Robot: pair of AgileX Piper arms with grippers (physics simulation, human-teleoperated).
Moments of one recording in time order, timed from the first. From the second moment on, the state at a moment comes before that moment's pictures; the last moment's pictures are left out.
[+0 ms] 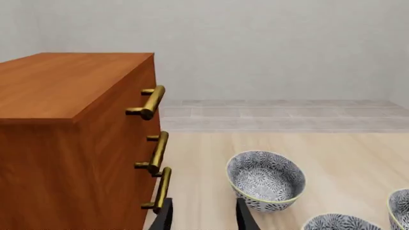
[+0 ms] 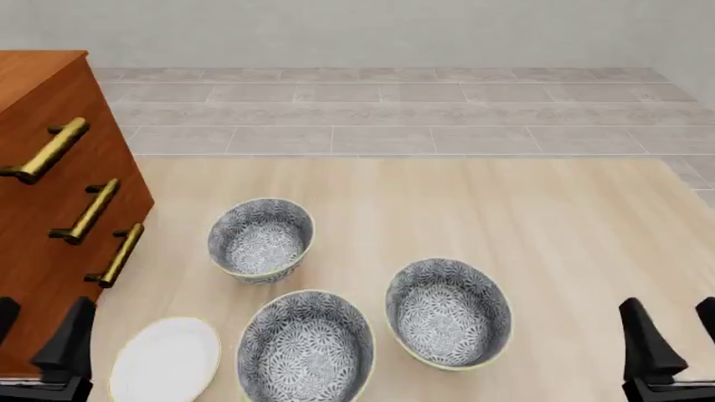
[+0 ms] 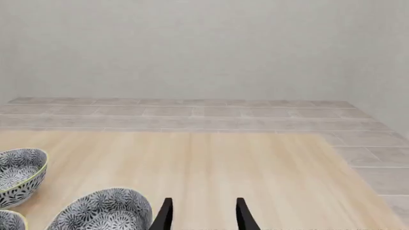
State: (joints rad) left arm 0.00 0.01 -0.01 0.00 0.00; right arm 0.00 0.00 -0.01 0.01 -0.01
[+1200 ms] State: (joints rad) left arm -0.24 0.66 -0.30 -0.09 0.12; right arm -0.02 0.00 -0.01 0.02 -0.01
